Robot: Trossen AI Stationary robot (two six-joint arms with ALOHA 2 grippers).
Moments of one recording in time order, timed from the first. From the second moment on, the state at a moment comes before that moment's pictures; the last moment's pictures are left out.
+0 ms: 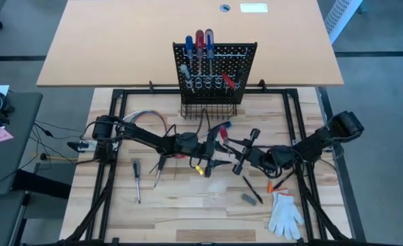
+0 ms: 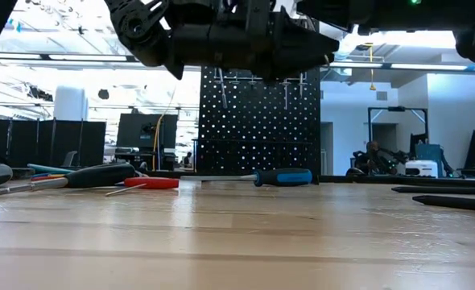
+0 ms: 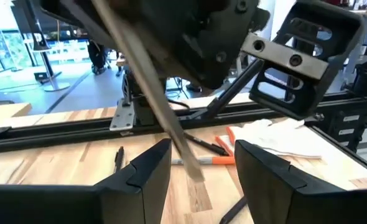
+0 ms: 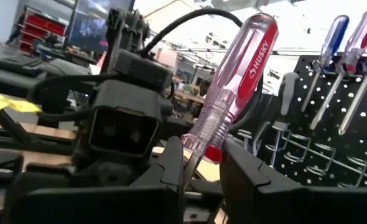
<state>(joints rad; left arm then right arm) -0.04 1.93 1.06 0.86 0.12 0.08 0.36 1.49 0.45 1.40 0.77 -0.58</state>
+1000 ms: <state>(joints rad) -0.04 1.77 1.04 0.38 -0.25 0.27 0.45 1.39 0.45 1.30 0.95 -0.57</state>
